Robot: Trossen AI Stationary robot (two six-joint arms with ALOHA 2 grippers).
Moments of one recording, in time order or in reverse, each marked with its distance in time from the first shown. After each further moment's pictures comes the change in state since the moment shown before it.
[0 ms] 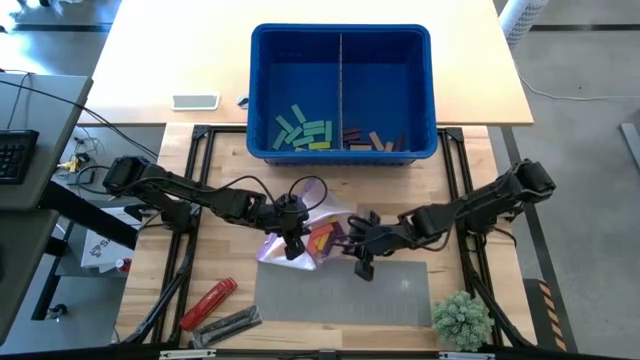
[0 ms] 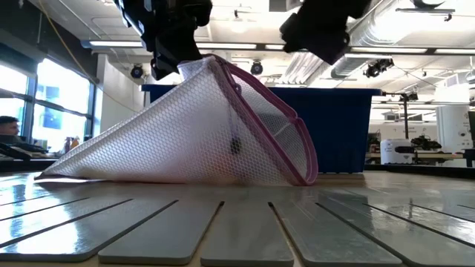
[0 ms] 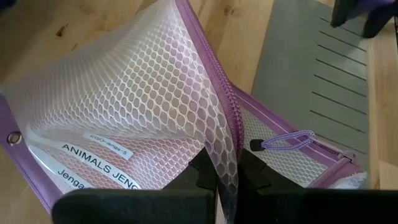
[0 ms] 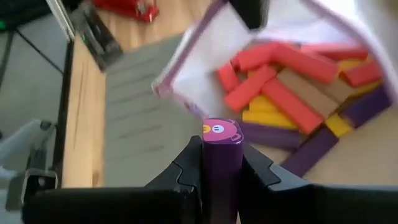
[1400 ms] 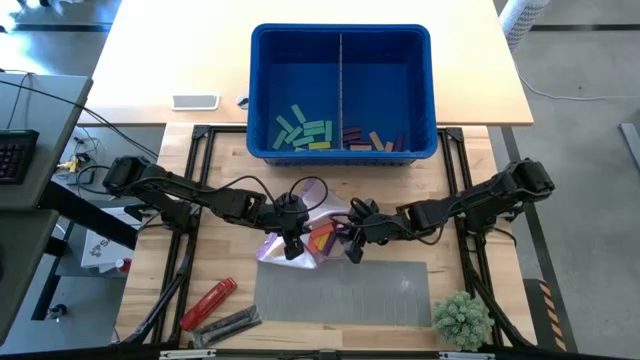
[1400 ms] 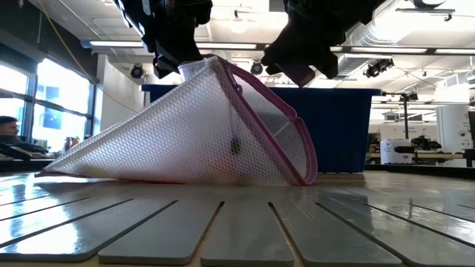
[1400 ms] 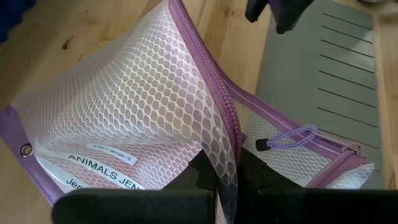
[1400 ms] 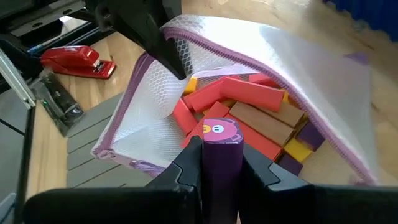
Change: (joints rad) left arm 0.000 0.000 0.000 0.004 -0.019 0.064; right arm -0.081 -0.001 -0.111 0.210 0.128 0.085
